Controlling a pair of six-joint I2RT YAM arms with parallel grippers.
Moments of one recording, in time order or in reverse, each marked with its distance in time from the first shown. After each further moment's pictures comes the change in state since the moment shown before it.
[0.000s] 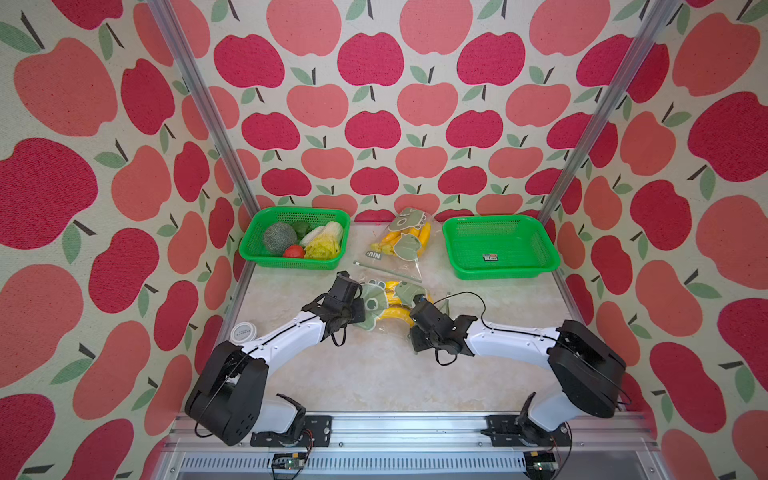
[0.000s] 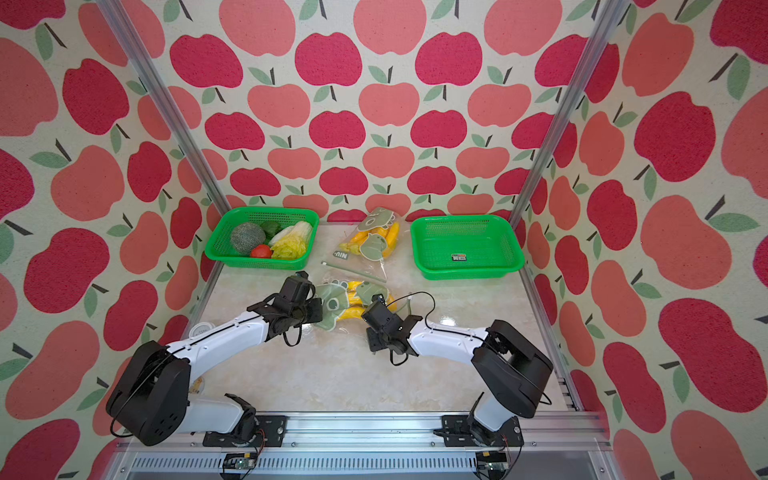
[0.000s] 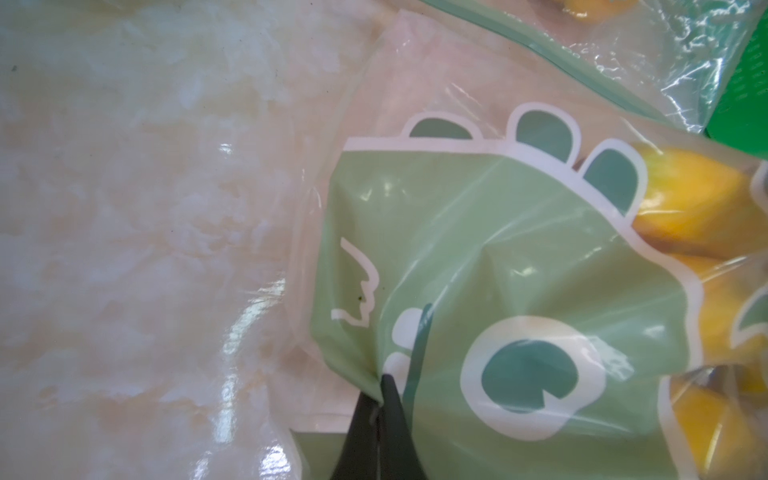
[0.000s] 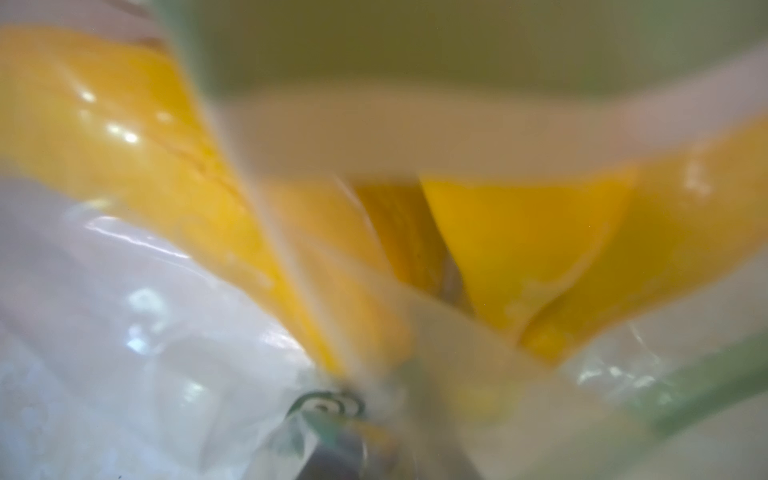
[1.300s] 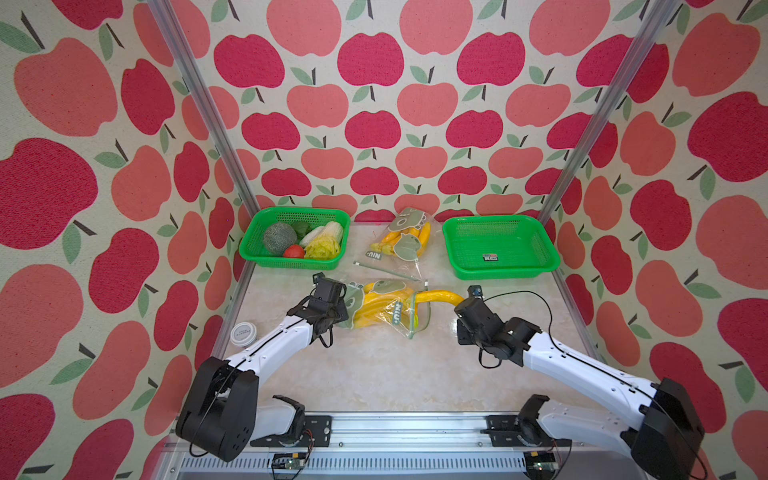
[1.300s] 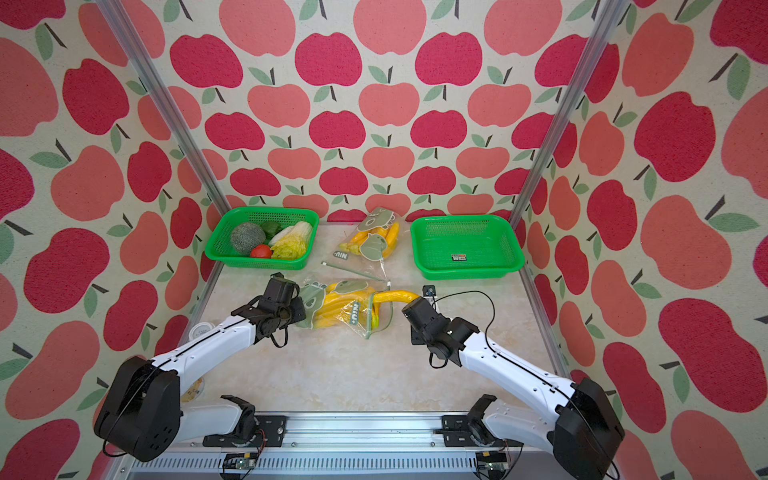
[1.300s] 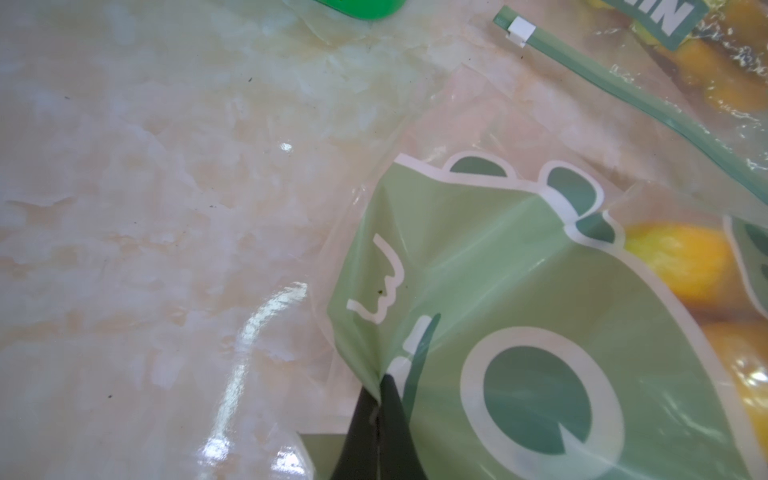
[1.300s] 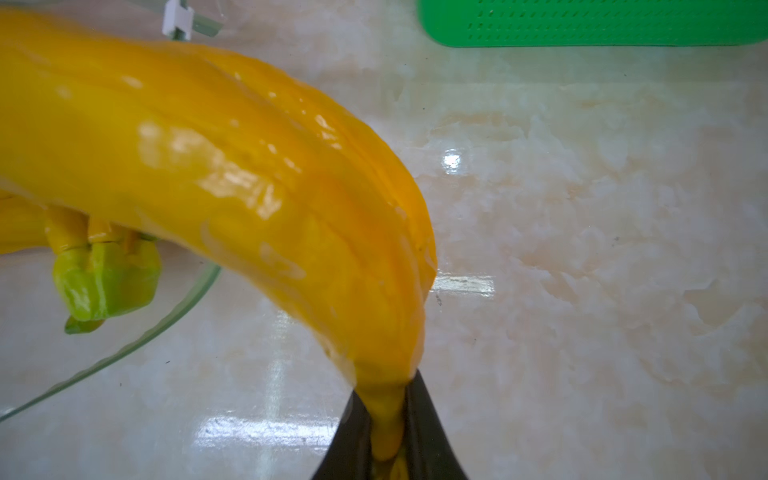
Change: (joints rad) left arm 0.127 -0.092 -0.054 -0.069 -0.108 -0.061; right arm -0.212 -0.460 -0.111 -0.353 0.214 0.034
